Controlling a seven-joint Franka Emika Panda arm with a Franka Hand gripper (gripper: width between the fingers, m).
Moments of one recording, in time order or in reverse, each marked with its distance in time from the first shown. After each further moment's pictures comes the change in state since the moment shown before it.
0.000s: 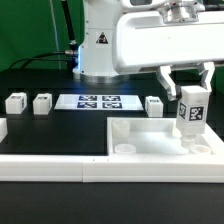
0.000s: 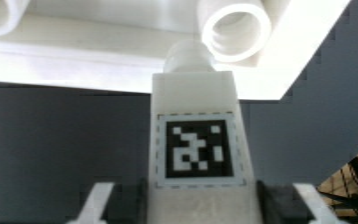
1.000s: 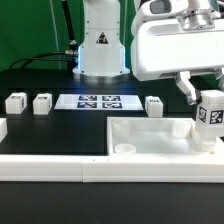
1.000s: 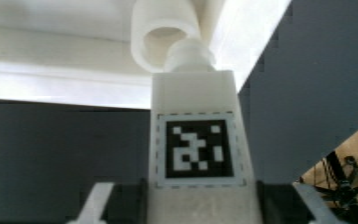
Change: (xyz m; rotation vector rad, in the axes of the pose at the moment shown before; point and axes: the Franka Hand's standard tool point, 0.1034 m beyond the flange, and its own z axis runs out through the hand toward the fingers) arm -0.007 -0.025 0.006 0.012 0.041 -0.021
